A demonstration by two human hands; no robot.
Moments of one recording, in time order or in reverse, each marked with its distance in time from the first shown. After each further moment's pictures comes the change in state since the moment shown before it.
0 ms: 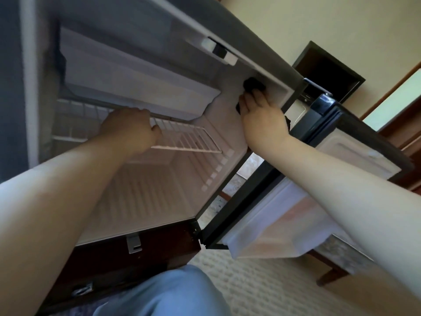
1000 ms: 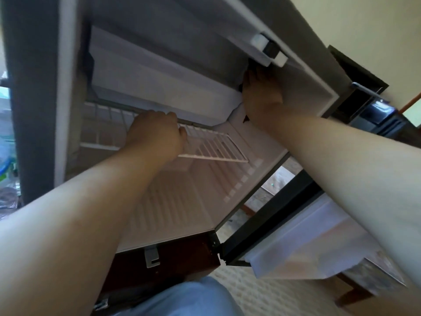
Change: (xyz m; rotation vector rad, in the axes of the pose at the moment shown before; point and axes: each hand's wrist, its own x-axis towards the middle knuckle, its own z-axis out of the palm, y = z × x) left_hand 0.003 0.000 0.006 0.062 0.085 0.022; right_hand 0.104 -0.031 0.004 0.111 -0.120 0.054
